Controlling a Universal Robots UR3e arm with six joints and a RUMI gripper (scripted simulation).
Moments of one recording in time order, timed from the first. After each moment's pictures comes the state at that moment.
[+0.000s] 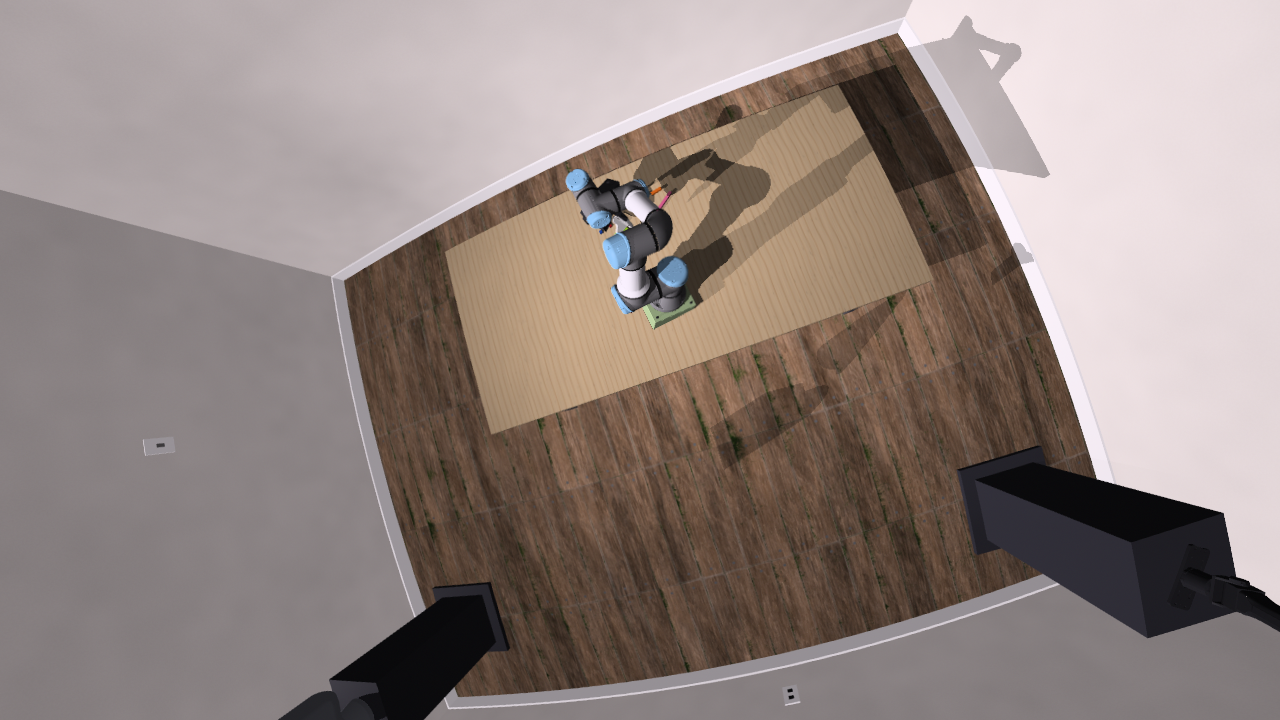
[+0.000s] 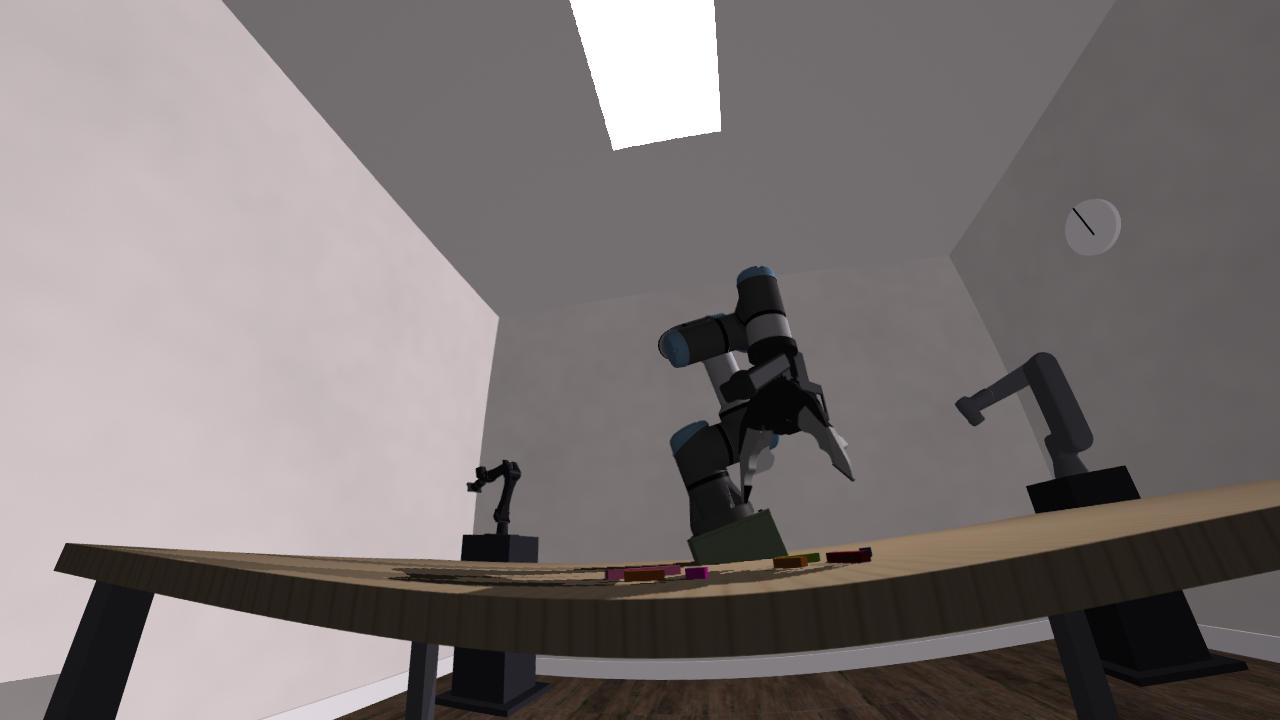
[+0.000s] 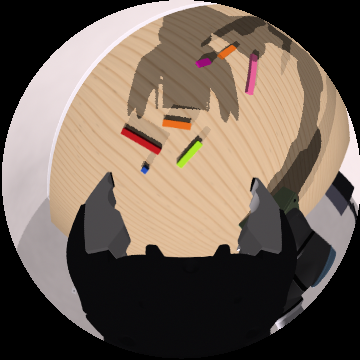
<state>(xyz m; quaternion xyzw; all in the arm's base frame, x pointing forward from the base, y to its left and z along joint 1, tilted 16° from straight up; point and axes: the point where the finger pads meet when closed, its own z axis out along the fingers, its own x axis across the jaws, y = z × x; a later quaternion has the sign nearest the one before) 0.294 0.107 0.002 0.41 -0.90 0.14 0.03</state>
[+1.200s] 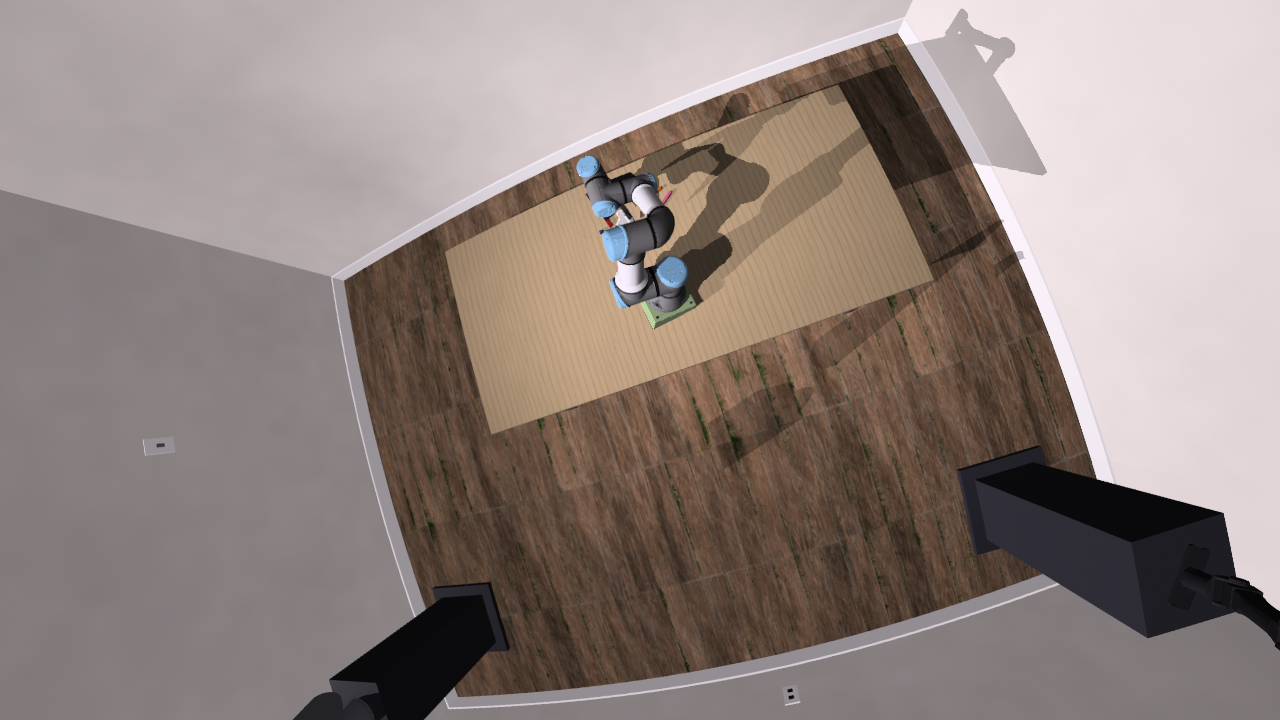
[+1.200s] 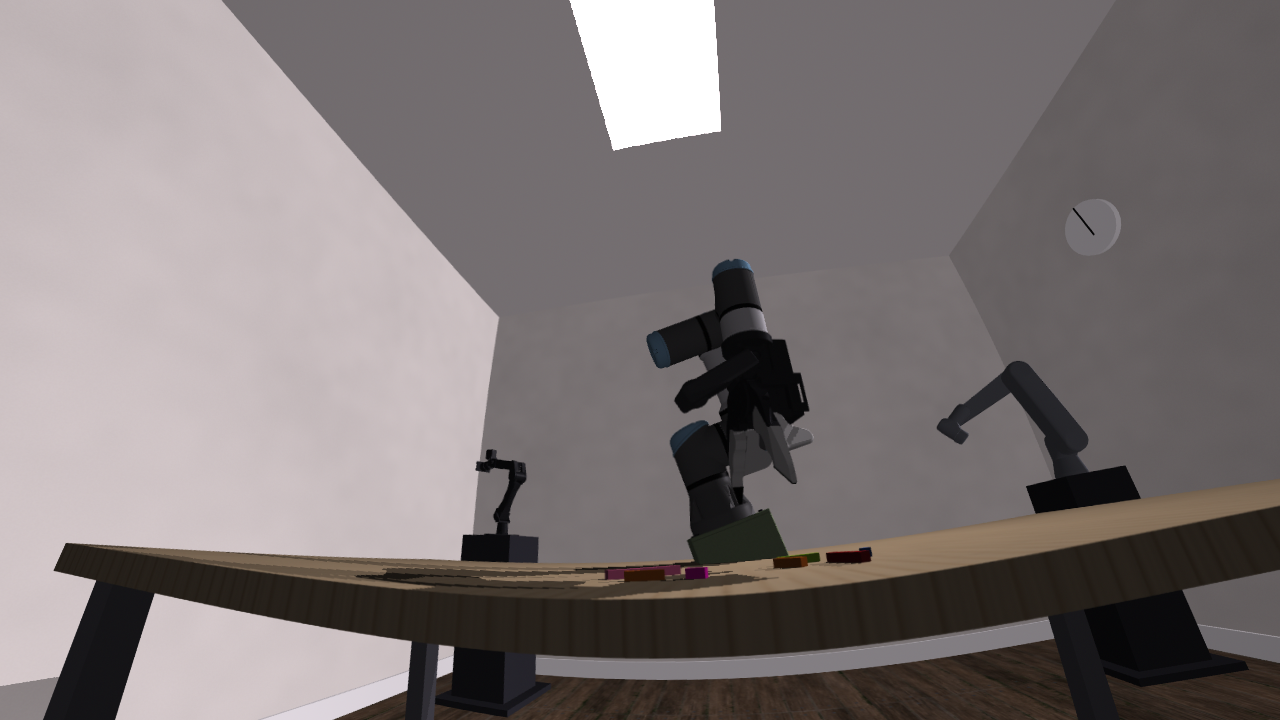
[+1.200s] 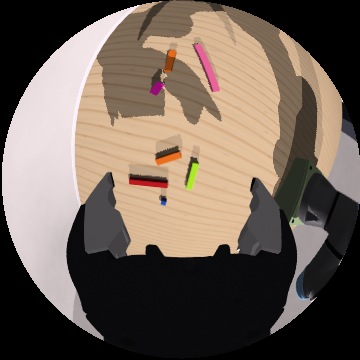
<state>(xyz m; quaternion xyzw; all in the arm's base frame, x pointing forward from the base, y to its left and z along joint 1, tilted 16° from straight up) 0.315 0.070 0.014 0.19 -0.97 0.14 0.00</state>
